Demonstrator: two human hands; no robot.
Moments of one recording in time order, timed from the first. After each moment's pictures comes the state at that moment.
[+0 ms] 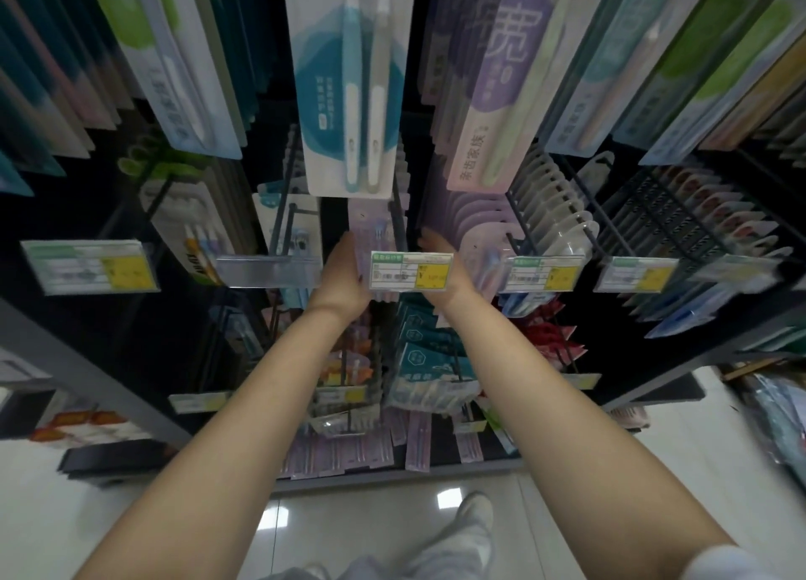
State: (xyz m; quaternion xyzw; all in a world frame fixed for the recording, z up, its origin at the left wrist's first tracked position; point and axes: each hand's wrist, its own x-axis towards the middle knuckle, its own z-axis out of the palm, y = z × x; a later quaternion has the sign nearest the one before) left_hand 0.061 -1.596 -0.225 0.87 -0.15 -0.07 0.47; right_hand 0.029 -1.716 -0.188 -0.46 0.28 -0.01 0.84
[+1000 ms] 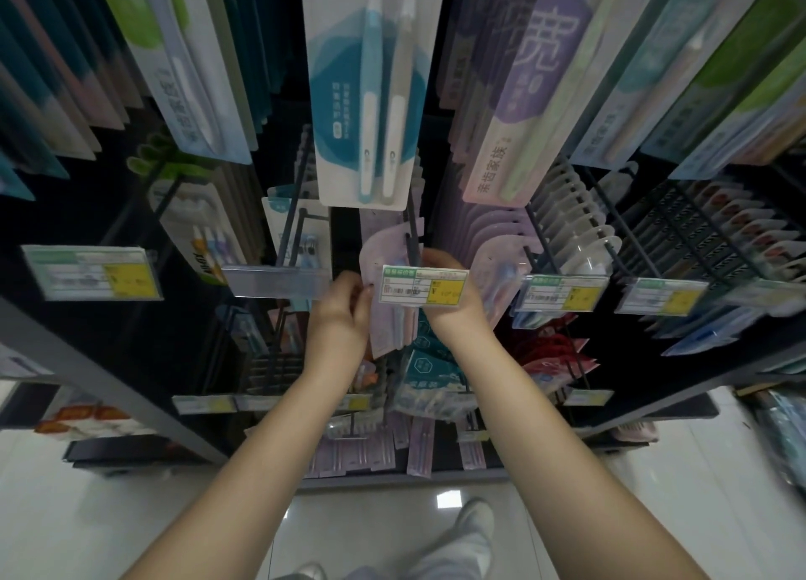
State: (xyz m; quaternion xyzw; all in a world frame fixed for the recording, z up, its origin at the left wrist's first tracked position) left_hand 0.018 -1.583 -0.243 0.83 -0.07 0.06 0.55; right_hand 0.007 -1.705 -0.193 -0.67 0.17 -0.05 0.72
